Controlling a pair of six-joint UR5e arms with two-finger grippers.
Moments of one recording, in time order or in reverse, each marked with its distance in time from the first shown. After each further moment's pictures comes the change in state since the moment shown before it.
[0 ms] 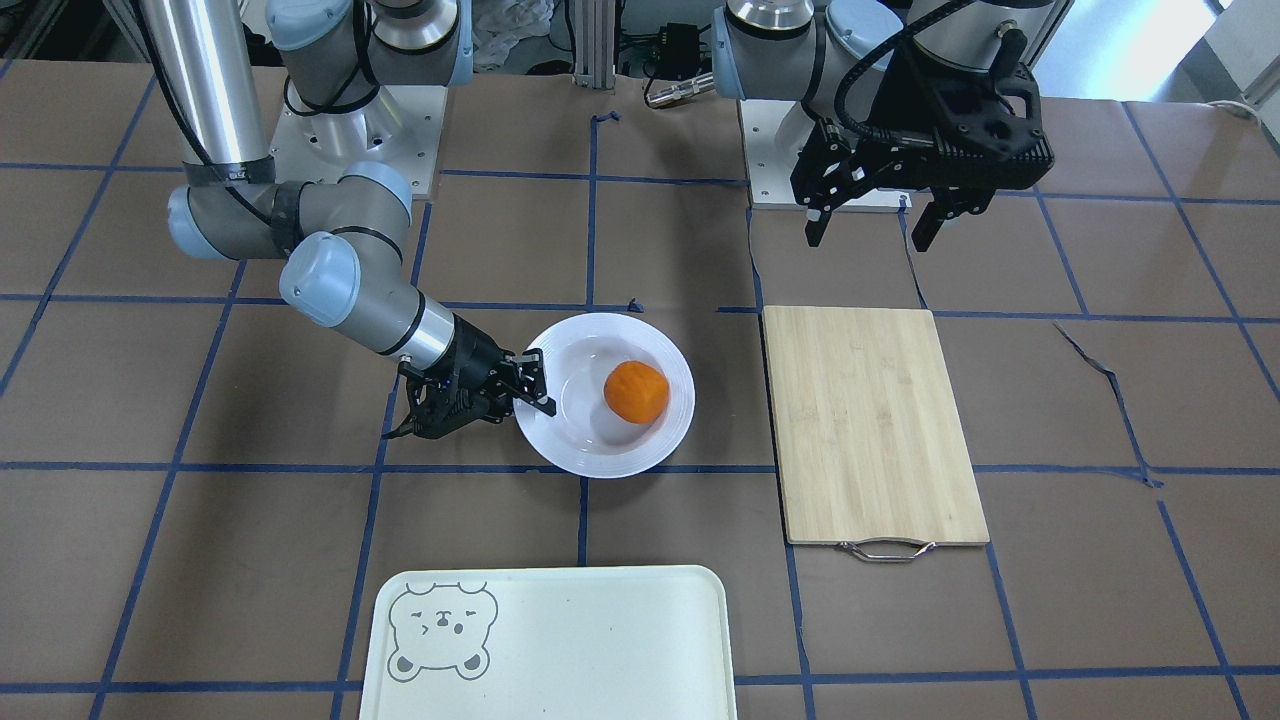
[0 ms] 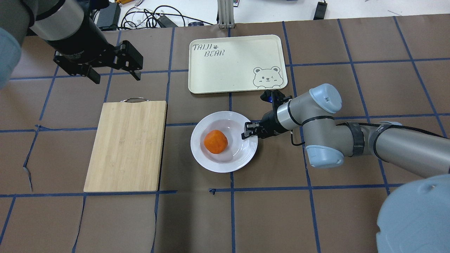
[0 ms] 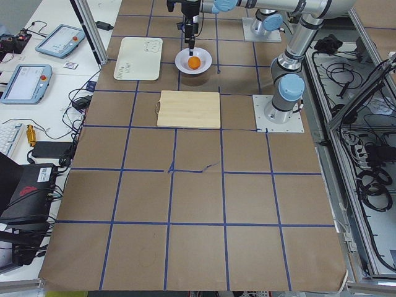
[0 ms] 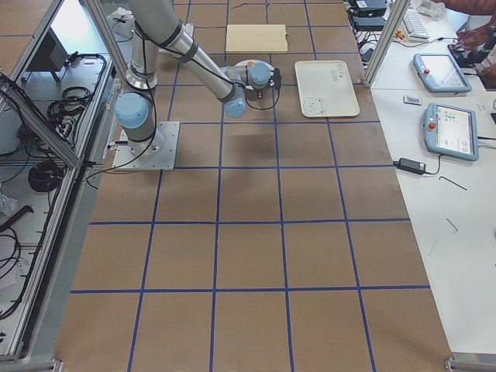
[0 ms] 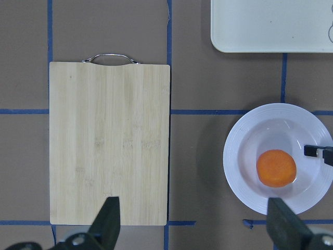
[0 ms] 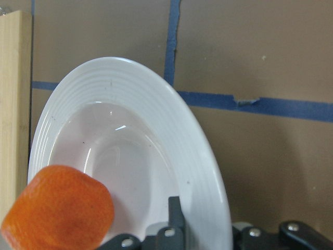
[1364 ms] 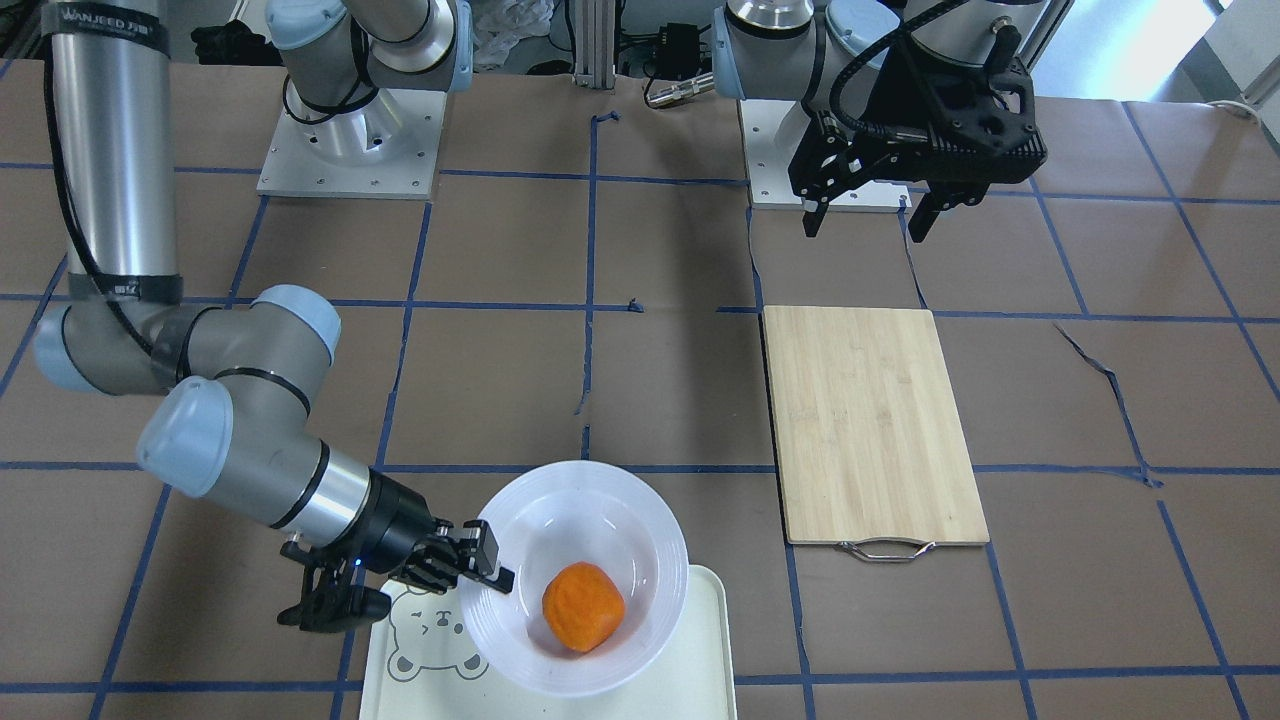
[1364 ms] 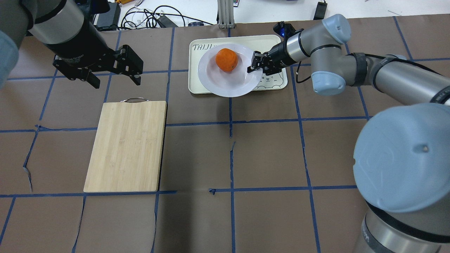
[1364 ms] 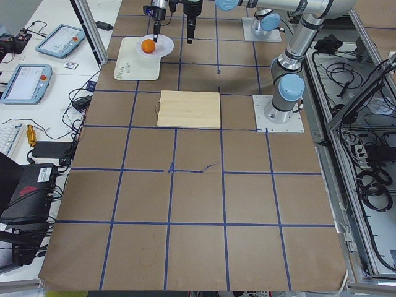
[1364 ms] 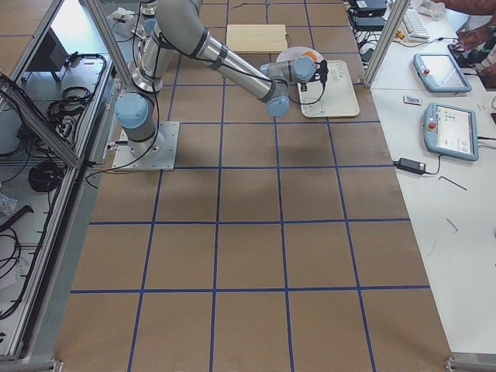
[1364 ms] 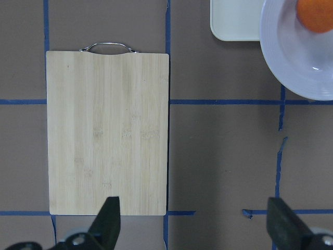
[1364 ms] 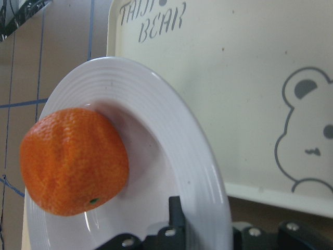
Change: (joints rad) left arm -0.001 0.007 -0.003 -0.030 0.001 -0.001; right arm -0.071 0.258 -0.596 0.220 0.060 0.132
